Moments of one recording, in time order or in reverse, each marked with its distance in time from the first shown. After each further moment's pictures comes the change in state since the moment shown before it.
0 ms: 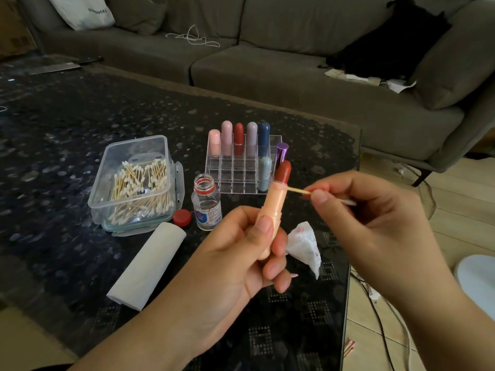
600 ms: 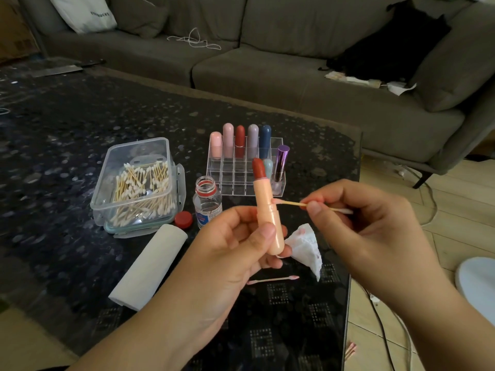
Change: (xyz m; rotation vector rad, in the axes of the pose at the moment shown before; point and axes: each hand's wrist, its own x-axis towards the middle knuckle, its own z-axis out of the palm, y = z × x) left_hand 0.003 0.003 -0.001 0.141 0.162 0.073; right_hand -0.002 0.002 0.001 -0.034 -0.043 0.033
